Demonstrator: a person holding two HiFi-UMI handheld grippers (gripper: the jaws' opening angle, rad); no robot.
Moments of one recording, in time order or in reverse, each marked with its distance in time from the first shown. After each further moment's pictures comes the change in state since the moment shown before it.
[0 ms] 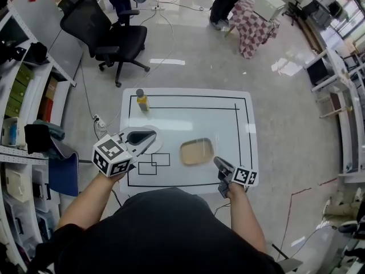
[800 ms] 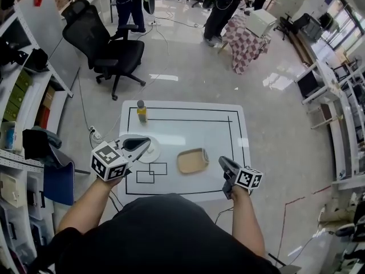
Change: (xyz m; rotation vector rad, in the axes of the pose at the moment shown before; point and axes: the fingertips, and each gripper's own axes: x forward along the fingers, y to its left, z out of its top) left arm -0.041 -0.003 0.005 0.003 -0.049 0.030; right arm -0.036 0.056 0.053 -0.239 -0.082 -0.044
